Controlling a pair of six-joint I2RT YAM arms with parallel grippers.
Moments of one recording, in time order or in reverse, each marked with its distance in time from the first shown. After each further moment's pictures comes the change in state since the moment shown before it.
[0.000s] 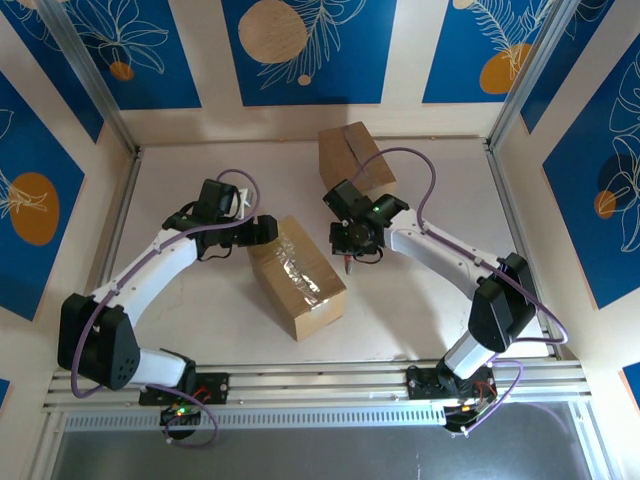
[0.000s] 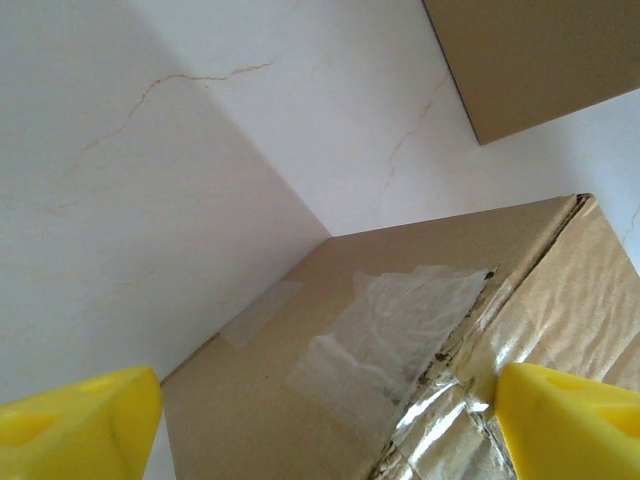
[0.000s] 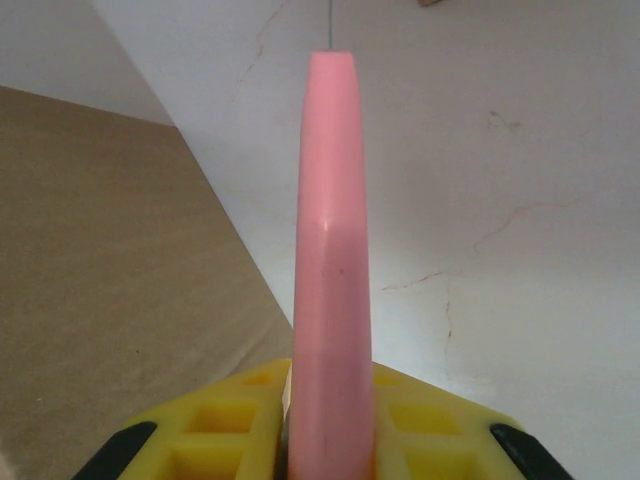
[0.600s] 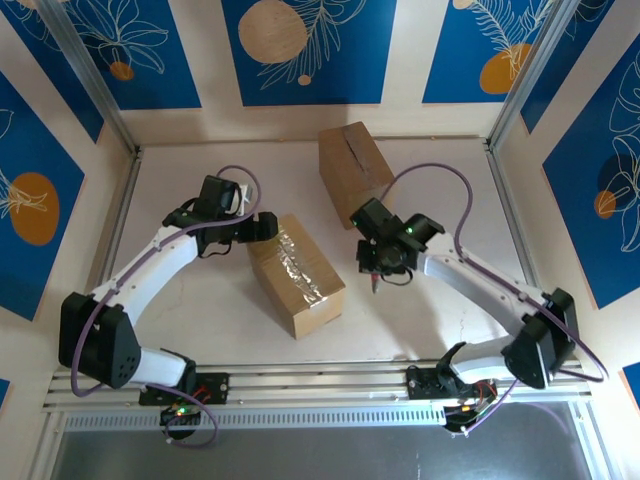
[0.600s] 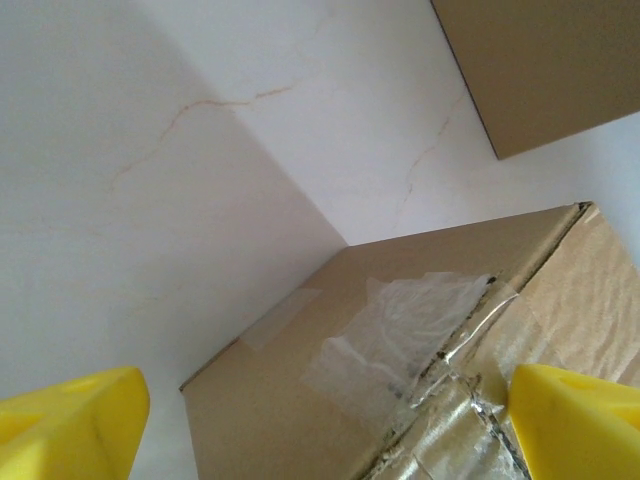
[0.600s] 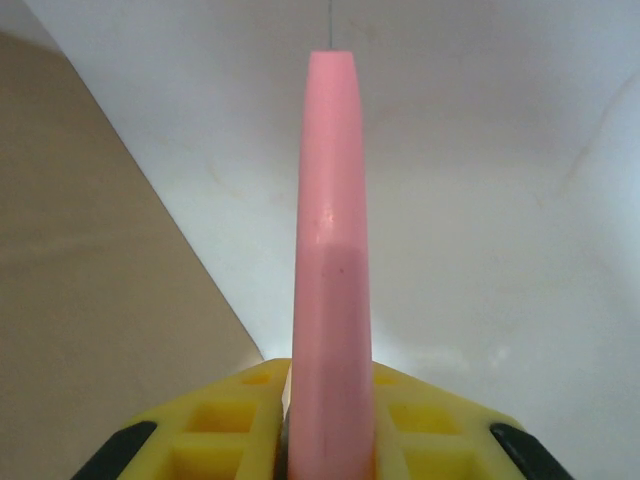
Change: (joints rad) left arm -0.002 0.013 0.050 -0.029 -0.066 0.025; right arm 0.013 -0.286 -0.224 -0.115 0.056 0.055
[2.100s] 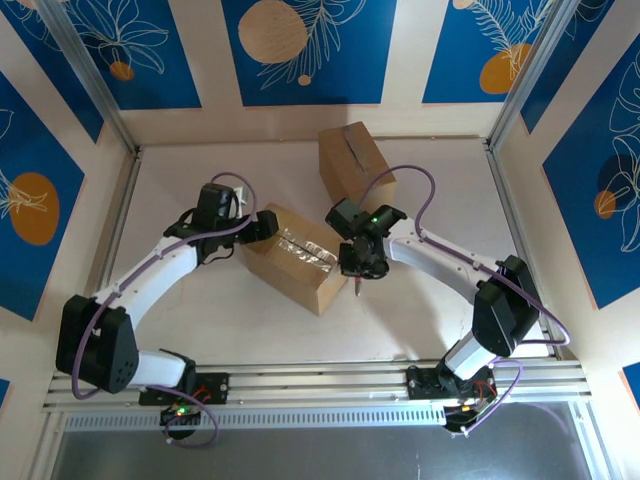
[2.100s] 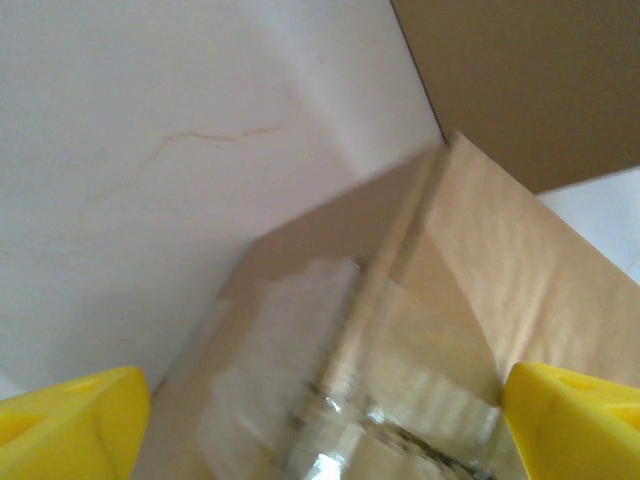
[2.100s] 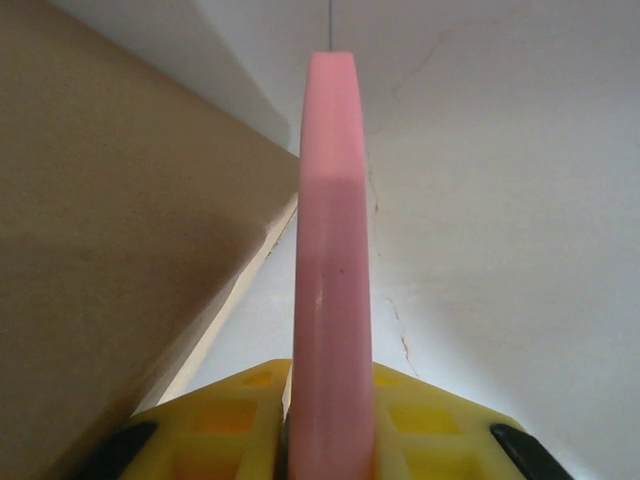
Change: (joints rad) left arm 0.000 -0.035 -0.146 0.224 0.044 -0.115; right arm 0.014 0.260 0.129 -0.016 -0.075 0.059
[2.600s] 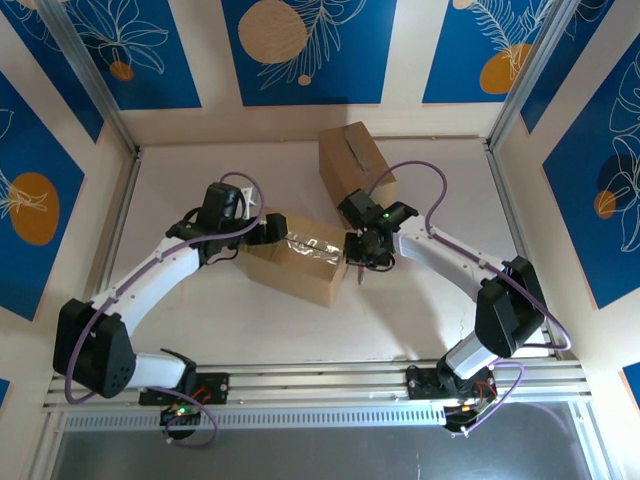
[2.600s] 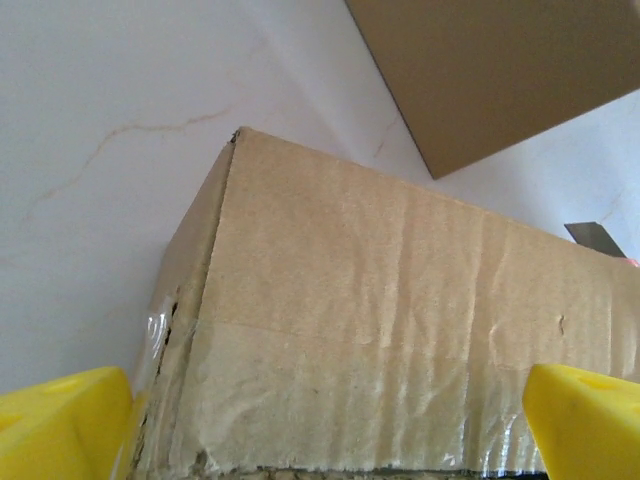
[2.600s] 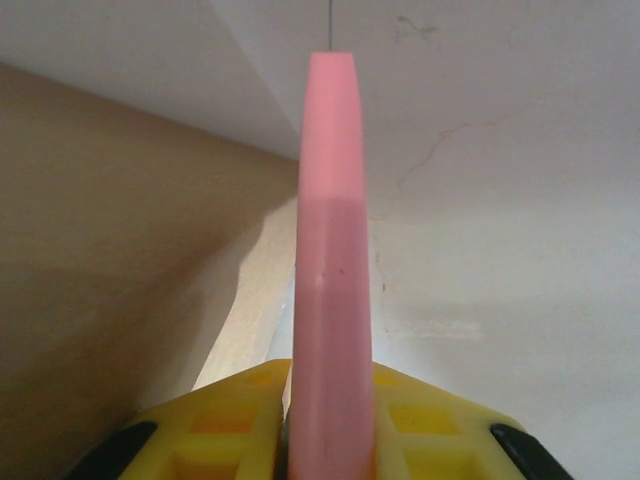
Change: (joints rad) left arm -0.051 -0.020 0.039 -0.046 -0.013 0.056; right arm -0.089 -0.022 -0.044 0.131 -0.027 -0.074
